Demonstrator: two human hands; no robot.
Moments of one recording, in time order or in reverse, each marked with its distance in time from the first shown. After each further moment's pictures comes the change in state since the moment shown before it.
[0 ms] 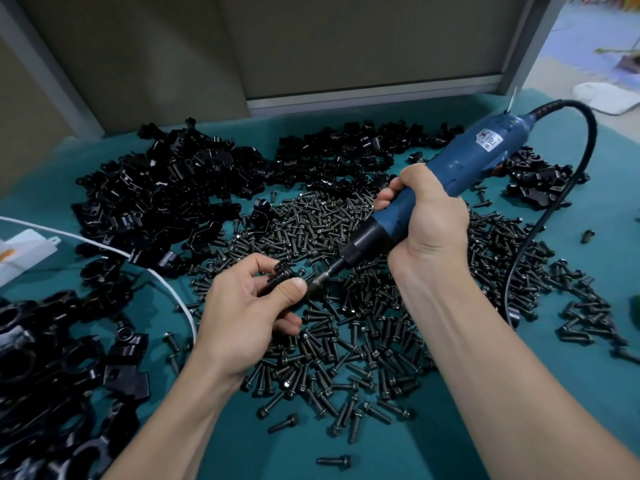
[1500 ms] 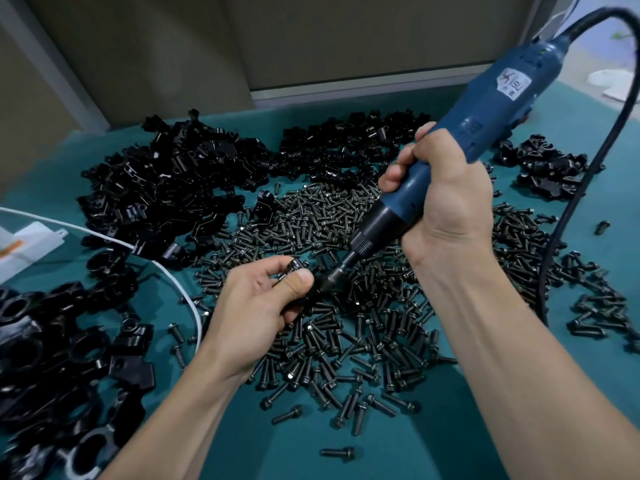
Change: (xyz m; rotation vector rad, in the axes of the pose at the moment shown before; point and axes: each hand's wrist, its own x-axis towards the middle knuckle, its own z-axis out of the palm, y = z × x) left_hand -0.001 -0.005 0.002 -0.052 -0.120 -0.044; right_hand -0.009 -0.017 0.008 -0.022 -0.257 -0.084
